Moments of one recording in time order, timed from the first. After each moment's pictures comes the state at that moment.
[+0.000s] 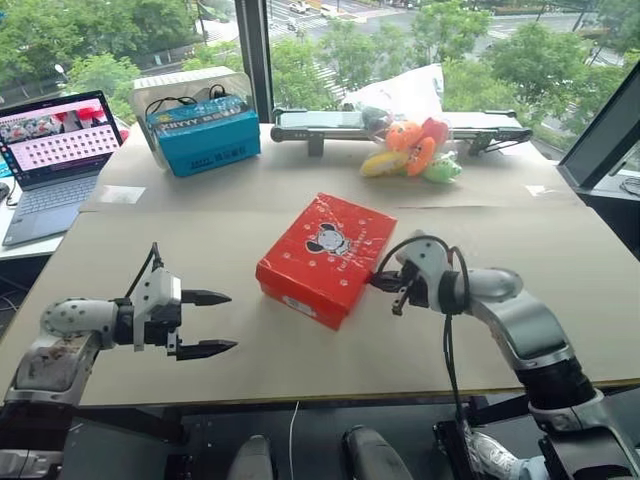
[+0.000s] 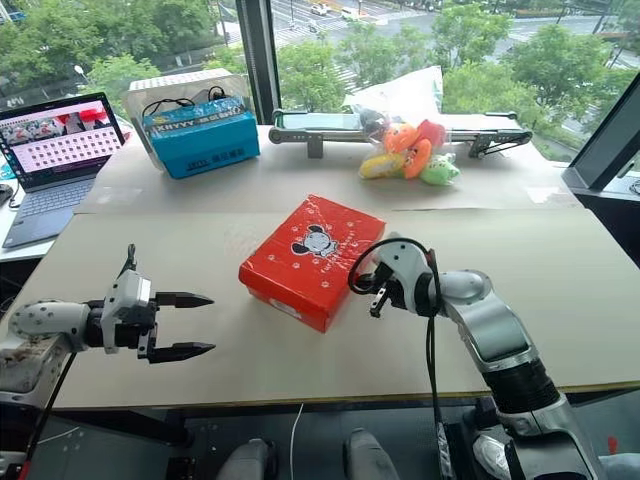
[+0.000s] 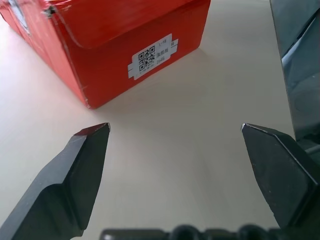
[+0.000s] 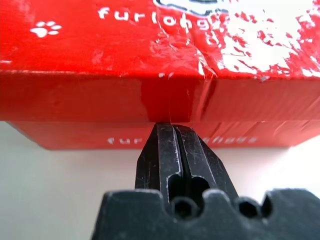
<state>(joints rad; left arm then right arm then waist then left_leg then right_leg) -0.19 0.86 0.10 0.03 -0.43 0.16 -1.36 -0.56 -0.61 0.16 -0.20 0.27 0.67 0.83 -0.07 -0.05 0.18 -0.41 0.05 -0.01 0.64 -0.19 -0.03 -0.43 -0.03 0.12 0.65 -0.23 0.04</state>
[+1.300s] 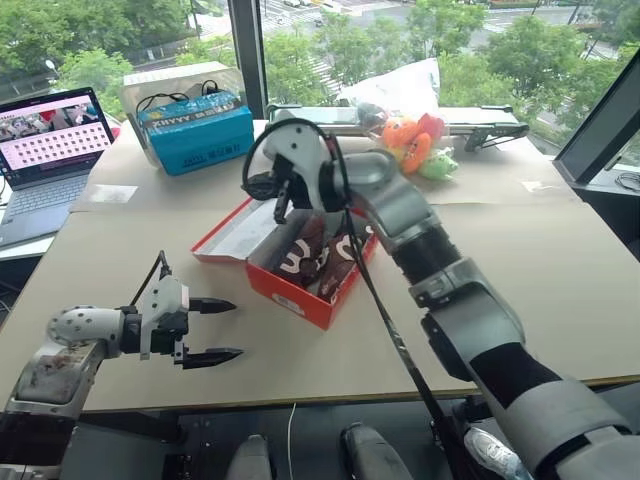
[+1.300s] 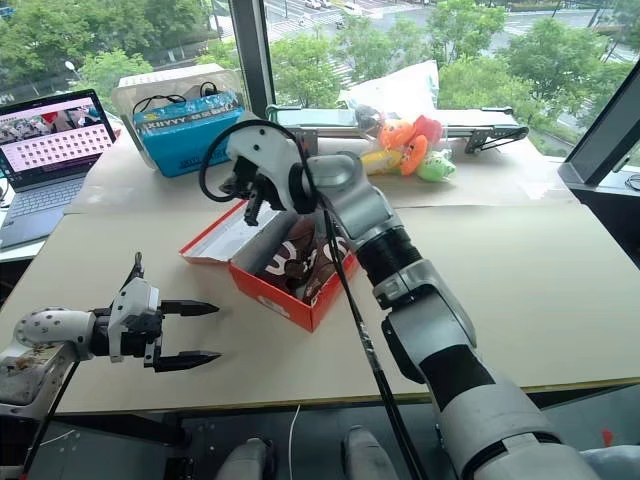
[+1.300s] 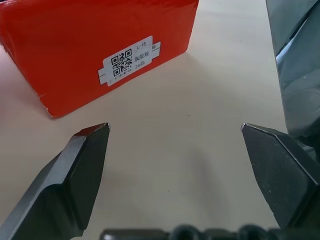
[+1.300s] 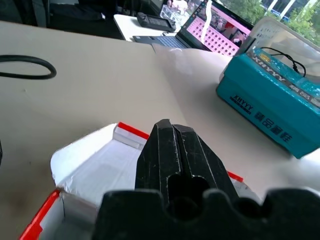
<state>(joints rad) -0.13 0.86 0.10 -0.06 -0.44 0.22 -1.32 -1.25 -0.18 0.29 0.54 0.09 0.26 0.91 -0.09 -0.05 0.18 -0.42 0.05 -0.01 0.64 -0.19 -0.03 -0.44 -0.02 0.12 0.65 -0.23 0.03</state>
